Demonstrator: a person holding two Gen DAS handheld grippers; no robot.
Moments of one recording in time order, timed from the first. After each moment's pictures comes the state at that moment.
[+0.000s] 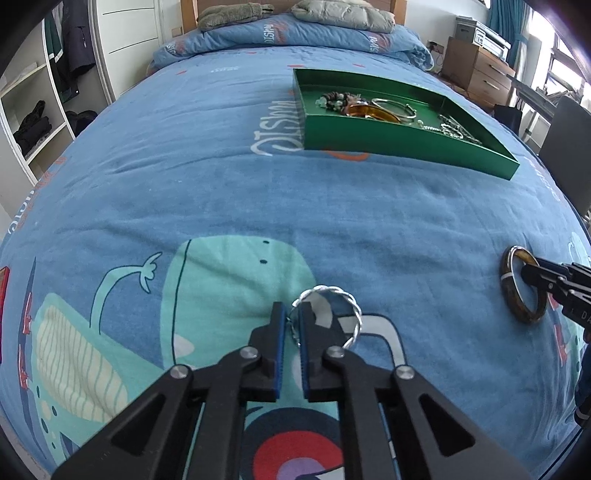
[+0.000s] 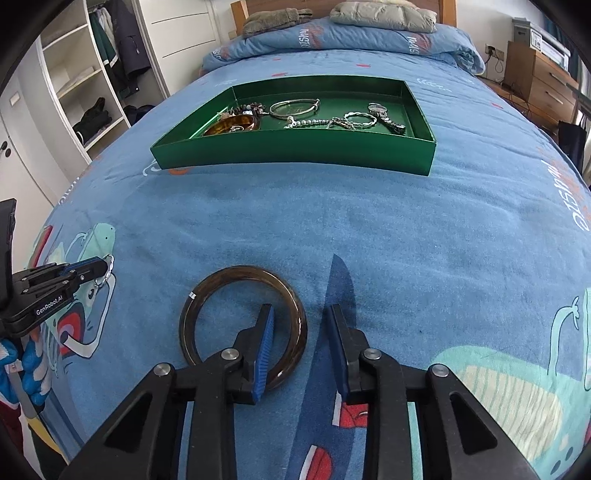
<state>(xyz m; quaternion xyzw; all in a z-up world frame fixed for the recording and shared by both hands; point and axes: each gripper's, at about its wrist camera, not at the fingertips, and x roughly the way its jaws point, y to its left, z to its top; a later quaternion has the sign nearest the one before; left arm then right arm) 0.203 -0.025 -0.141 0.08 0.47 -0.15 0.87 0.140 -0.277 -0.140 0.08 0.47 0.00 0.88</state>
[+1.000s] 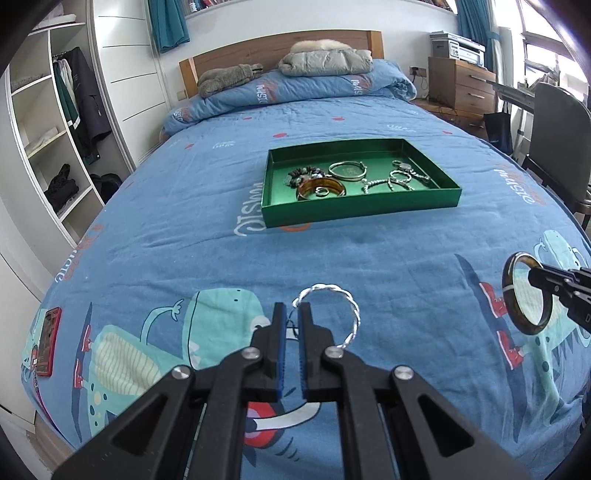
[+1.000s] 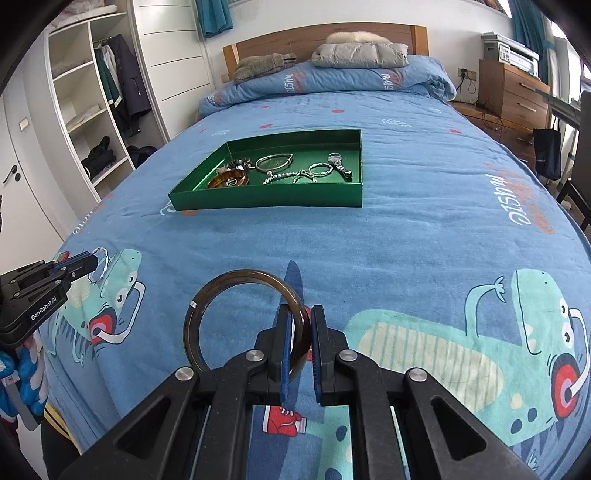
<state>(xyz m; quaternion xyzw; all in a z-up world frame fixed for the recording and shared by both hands) 0.118 -0.078 -0.053 0.14 0.37 -0.13 0.91 0.059 -0.314 -0.081 0.10 0.40 -0.02 0.91</state>
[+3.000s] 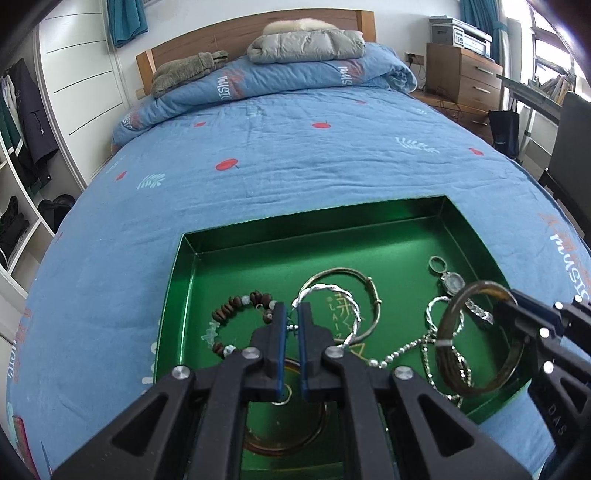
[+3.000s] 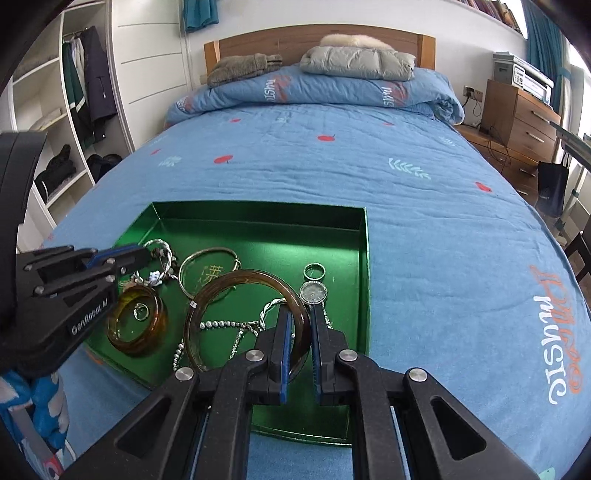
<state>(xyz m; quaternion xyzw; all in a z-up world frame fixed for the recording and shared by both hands) 0.388 -0.227 -0.080 0.14 0.40 -0.16 0.89 0.303 -0.356 -0.086 0.05 0.40 -0.06 0.91</state>
